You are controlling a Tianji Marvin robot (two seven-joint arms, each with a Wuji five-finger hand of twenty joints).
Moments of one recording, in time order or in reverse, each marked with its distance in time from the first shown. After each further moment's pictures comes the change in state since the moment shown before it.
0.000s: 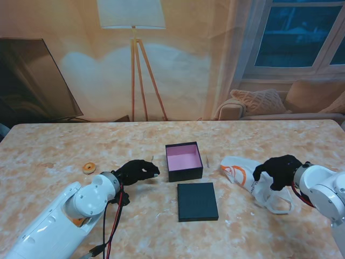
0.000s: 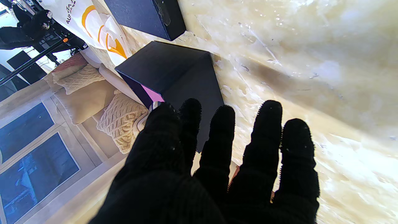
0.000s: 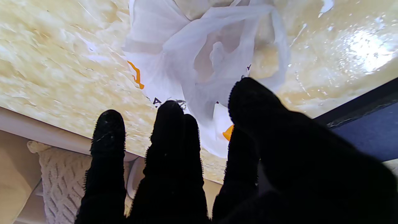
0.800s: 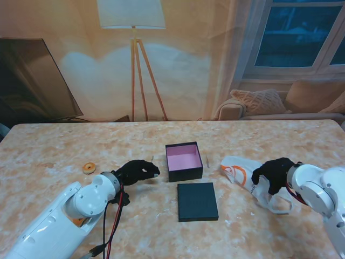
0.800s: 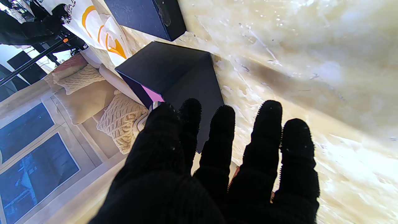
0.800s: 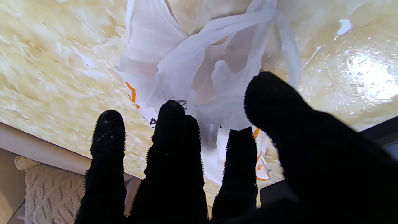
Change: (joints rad) left arm -0.001 0.000 0.001 0.000 -0.001 0.000 -0.001; right arm 0.074 0.011 -0.092 0.083 -0.042 0.015 0.035; left_hand 0.000 0.000 0.000 0.000 0.000 0.000 0.000 0.000 0.000 0.000 0.000 0.000 0.000 0.000 0.000 0.000 0.000 0.000 0.000 0.000; right_hand -0.120 -0.082 0.071 0.009 -0.012 0.023 0.021 -0.017 -0.012 -0.012 -0.023 0.023 -0.011 -0.017 -0.032 0.000 0.000 0.000 -0.019 0.000
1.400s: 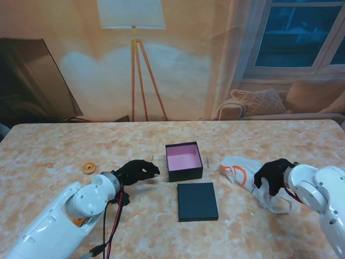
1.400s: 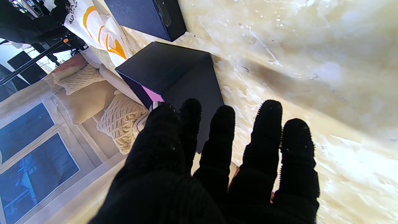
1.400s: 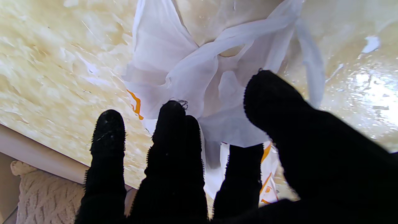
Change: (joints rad) left arm -0.001 0.000 0.000 0.001 -0.002 0.000 -0.002; right arm 0.044 0.002 -0.054 0.058 -0.060 0.000 -0.003; left_hand 0.000 0.000 0.000 0.000 0.000 0.000 0.000 0.000 0.000 0.000 0.000 0.000 0.000 0.000 0.012 0.002 0.000 0.000 0.000 0.000; right_hand 0.000 -0.018 0.014 0.000 0.134 -0.070 0.134 0.103 0.000 -0.009 0.002 0.000 0.000 -0.006 0.000 0.000 0.001 0.000 0.000 0.000
